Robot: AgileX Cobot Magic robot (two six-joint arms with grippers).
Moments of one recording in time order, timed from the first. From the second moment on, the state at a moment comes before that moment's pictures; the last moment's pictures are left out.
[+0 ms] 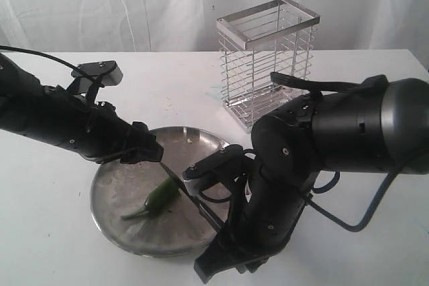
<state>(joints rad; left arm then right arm) -0.29 1.57 -0.86 -0.94 0.47 0.75 0.82 1.68 -0.94 0.13 0.77 0.04</state>
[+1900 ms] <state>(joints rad) -0.35 1.85 -0.92 -1.03 0.24 1.07 0.82 1.73 -0.94 0.13 0.77 0.04</state>
